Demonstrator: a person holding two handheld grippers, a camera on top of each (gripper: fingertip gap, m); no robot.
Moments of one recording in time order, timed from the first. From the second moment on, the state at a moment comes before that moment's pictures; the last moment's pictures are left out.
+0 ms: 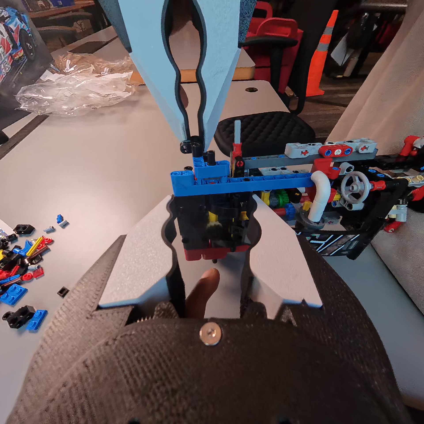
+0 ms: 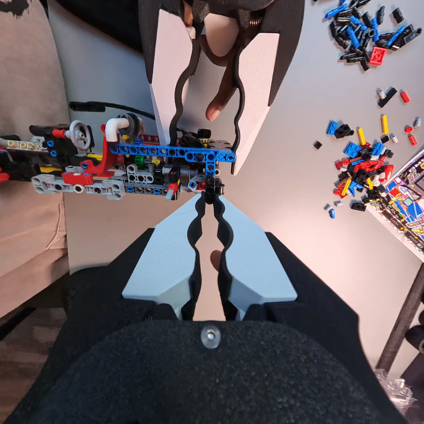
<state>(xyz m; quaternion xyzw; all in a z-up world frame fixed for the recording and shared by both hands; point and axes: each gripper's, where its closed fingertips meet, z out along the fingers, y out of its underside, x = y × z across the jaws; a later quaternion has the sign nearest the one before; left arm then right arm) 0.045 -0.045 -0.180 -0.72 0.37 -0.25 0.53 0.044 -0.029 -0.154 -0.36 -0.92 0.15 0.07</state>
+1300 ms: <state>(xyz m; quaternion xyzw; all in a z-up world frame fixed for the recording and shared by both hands) 0.041 -0.045 -0.168 -0.69 0.37 -0.26 0.57 0.045 -0.030 -0.169 -0.45 -0.76 0.44 0.14</state>
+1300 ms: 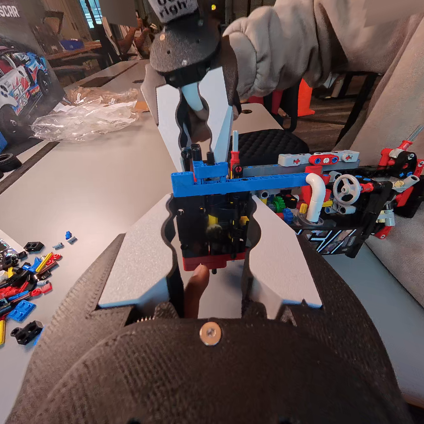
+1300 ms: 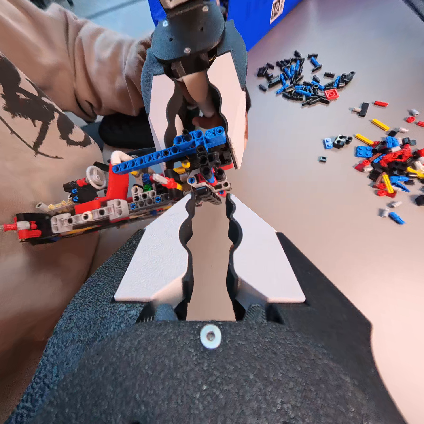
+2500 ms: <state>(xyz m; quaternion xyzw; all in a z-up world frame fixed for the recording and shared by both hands) 0.006 -0.034 -0.172 -0.75 0.44 -0.15 0.47 0.051 -0.014 -0.187 -0.42 -0.76 0.40 0.28</state>
